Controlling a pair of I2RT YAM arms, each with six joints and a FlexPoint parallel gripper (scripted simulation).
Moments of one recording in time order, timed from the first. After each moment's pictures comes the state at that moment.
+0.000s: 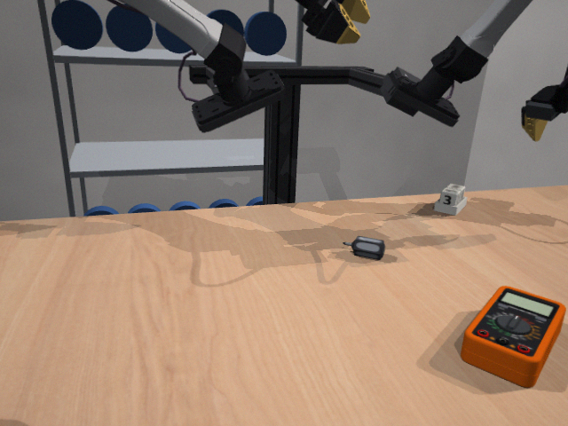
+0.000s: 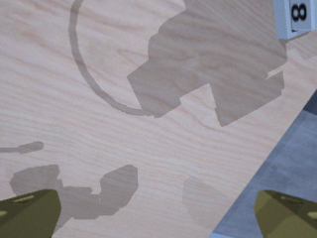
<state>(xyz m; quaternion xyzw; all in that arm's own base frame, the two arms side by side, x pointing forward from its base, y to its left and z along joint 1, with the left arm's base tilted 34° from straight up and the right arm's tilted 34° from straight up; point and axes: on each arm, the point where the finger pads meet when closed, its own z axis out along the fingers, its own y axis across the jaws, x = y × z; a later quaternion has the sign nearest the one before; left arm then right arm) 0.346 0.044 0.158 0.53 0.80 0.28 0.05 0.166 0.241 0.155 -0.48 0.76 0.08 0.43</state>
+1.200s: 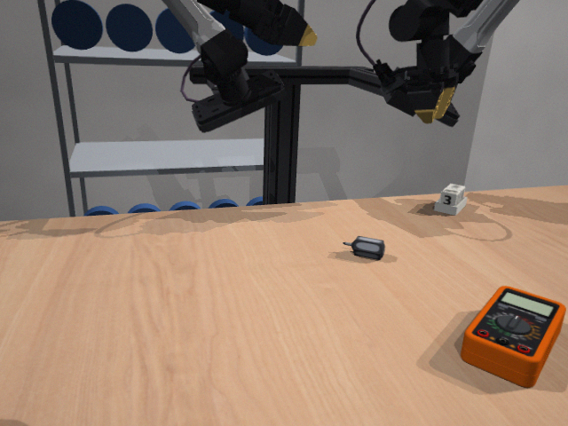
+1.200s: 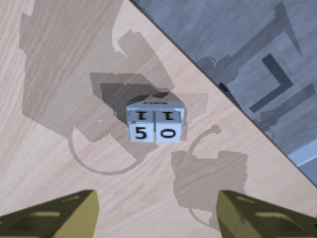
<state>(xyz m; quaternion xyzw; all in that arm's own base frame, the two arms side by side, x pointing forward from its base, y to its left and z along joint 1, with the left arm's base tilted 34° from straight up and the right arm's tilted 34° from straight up) 0.238 -0.127 0.056 0.86 0.35 0.34 -0.15 0.155 0.147 0.172 -0.67 0.60 0.11 0.42</state>
